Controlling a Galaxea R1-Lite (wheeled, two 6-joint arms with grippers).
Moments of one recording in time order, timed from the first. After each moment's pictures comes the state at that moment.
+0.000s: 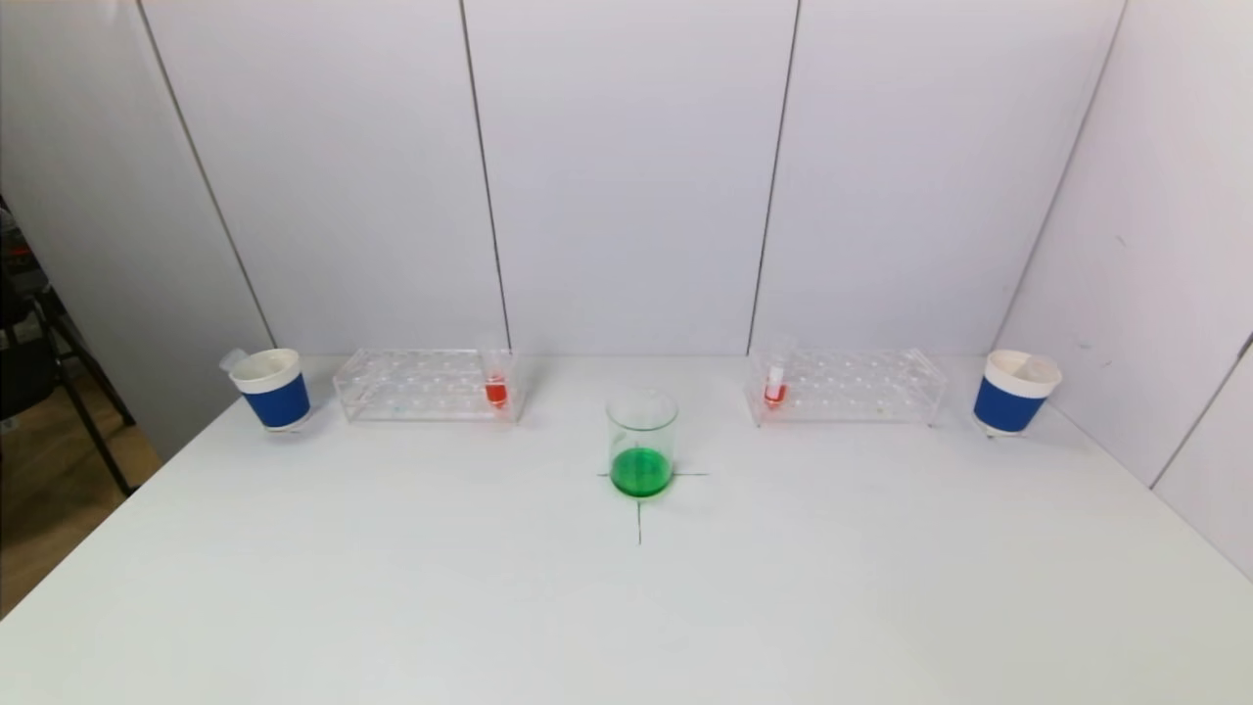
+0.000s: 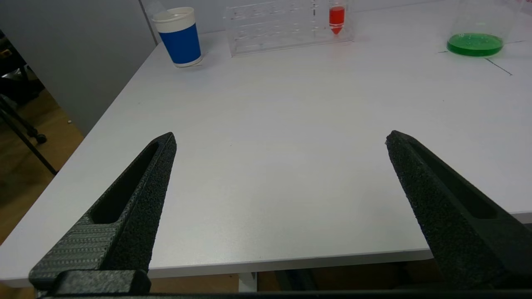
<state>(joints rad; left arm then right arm) 0.01 0.00 0.00 0.01 -0.01 0.10 0.01 0.00 -0.02 0.03 -0.02 0.04</state>
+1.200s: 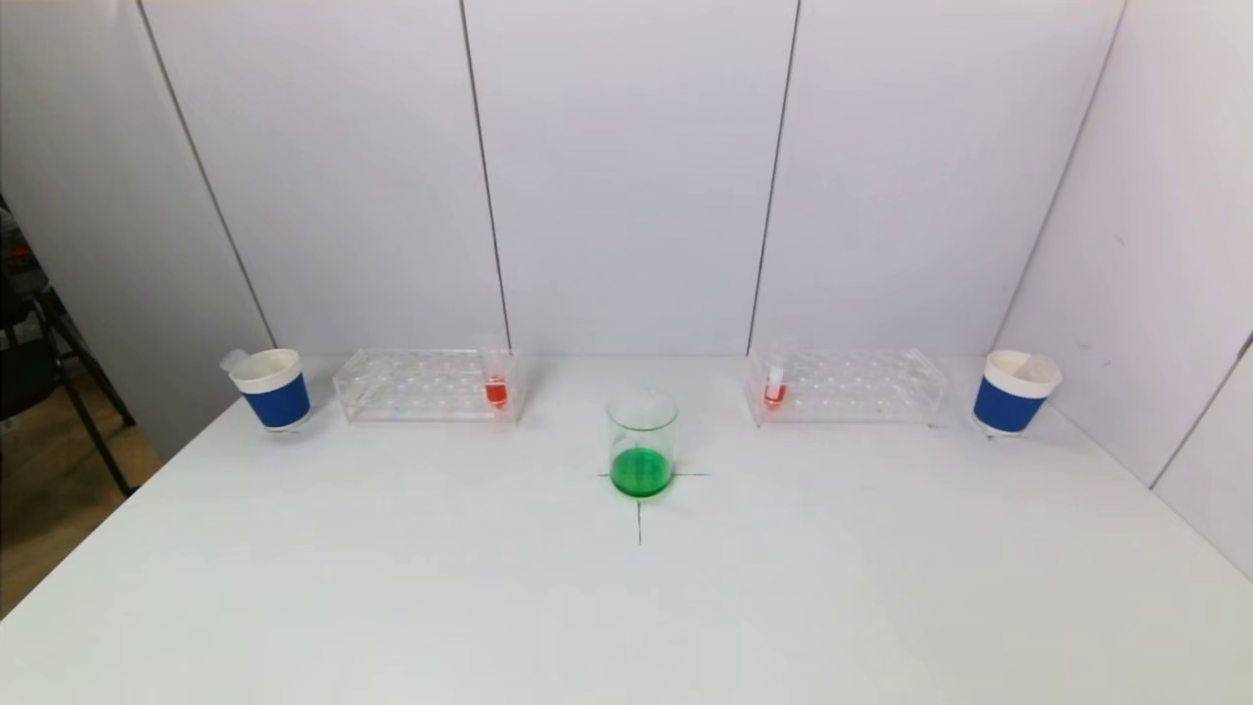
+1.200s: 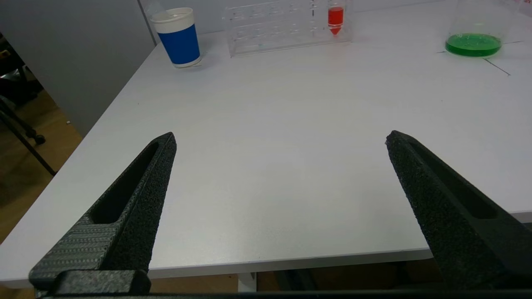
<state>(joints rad) 0.00 0.00 0.00 0.01 -0.01 0.10 0.01 0.00 -0.01 0.02 -0.02 0.04</state>
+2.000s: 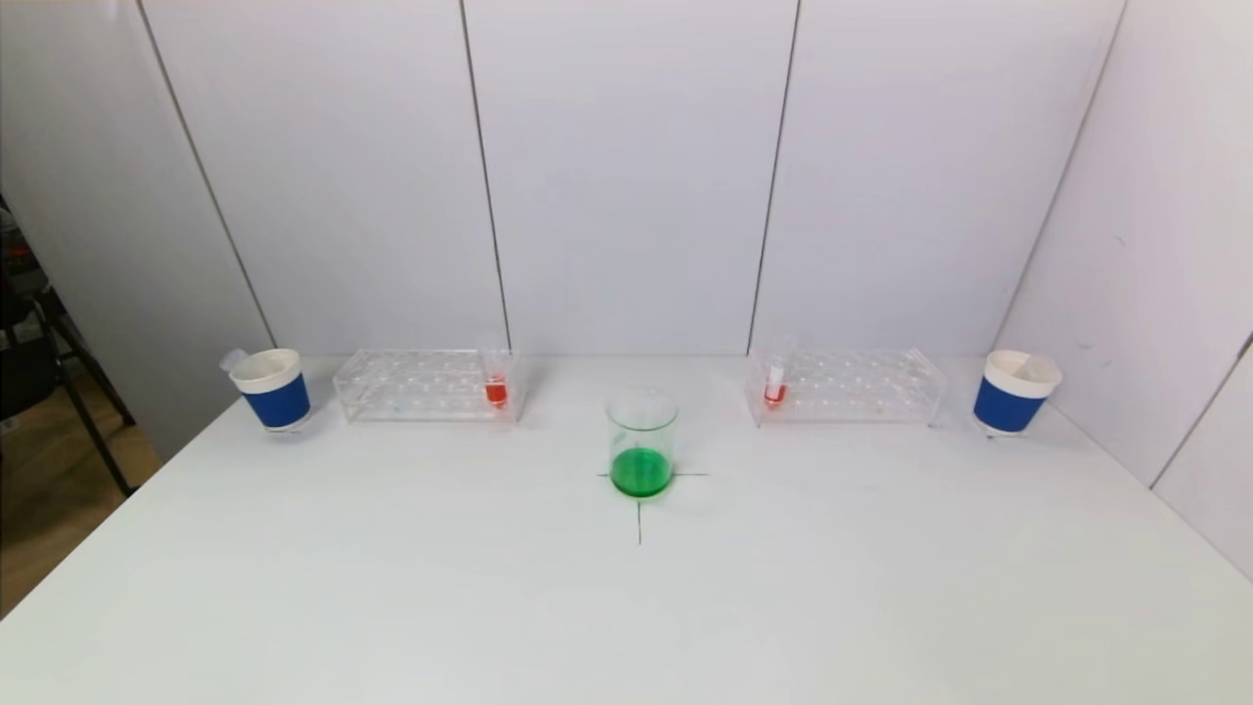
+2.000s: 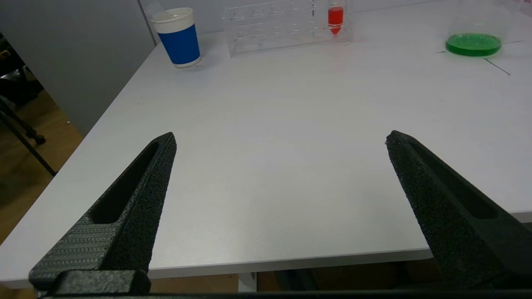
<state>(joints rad) 0.00 0.00 0.00 0.01 -0.02 0.10 0.01 0.00 -0.01 0.02 -0.02 0.04</state>
